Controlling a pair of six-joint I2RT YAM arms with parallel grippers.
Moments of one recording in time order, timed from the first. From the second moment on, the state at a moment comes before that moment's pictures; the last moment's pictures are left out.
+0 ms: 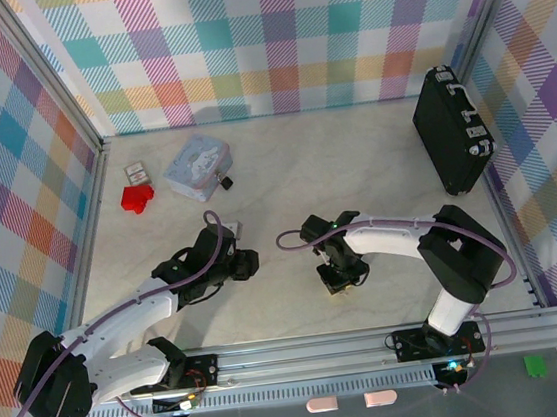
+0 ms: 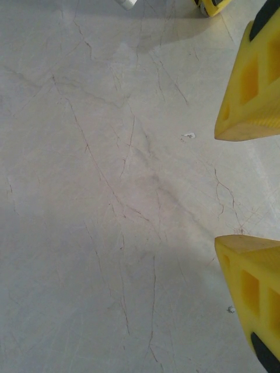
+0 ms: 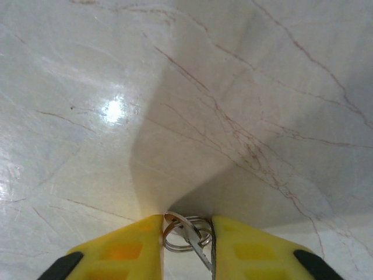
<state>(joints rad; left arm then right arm) -0.70 1.08 0.62 -0.39 -0.02 -0.53 0.85 1.66 0.94 -0.88 -0.11 0.46</state>
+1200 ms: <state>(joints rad) -0.70 0.92 0.48 -0.04 0.17 -0.63 0.83 1.12 0.57 0.09 -0.16 0.81</state>
